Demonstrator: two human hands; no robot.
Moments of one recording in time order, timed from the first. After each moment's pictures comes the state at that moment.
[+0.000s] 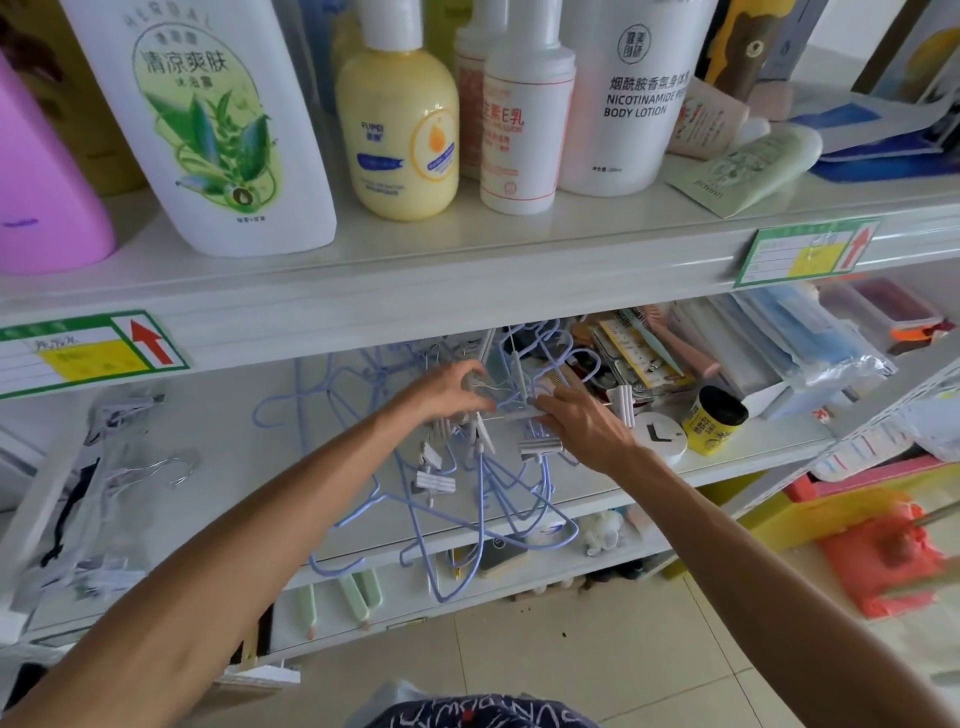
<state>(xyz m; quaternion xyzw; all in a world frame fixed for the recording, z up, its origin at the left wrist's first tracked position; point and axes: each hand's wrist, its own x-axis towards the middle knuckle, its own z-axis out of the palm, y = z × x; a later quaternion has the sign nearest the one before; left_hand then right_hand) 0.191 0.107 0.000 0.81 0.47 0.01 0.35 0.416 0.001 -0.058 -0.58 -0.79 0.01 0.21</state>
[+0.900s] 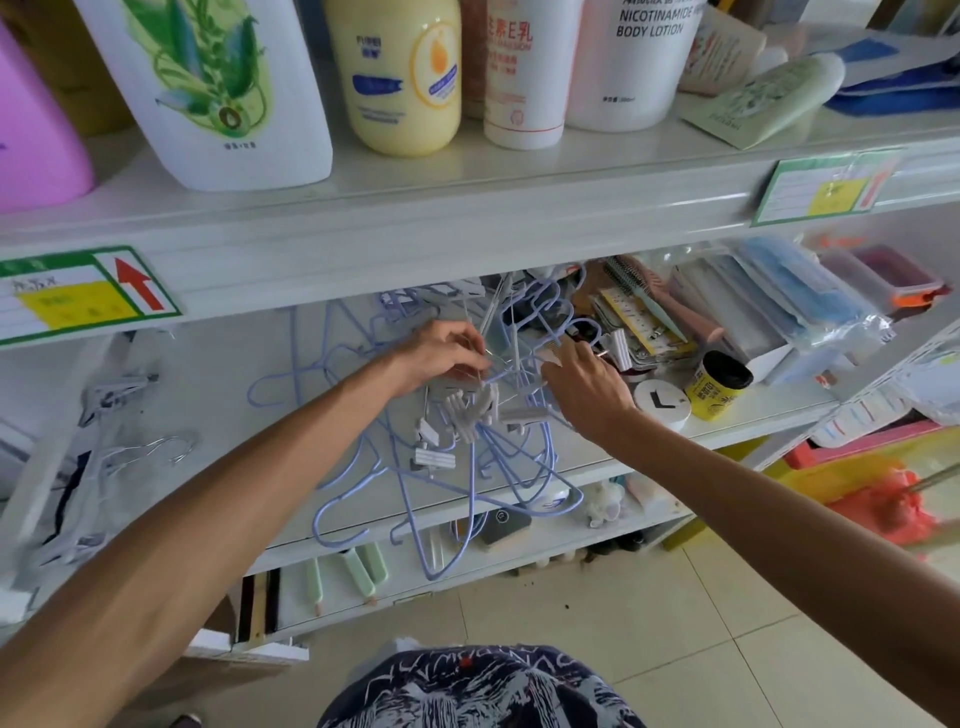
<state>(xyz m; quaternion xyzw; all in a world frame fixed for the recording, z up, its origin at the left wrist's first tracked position) 0.179 0.112 0.003 0.67 0.40 0.15 0.60 0.390 -0.011 -0.041 -0.69 -0.71 -0.11 0.03</state>
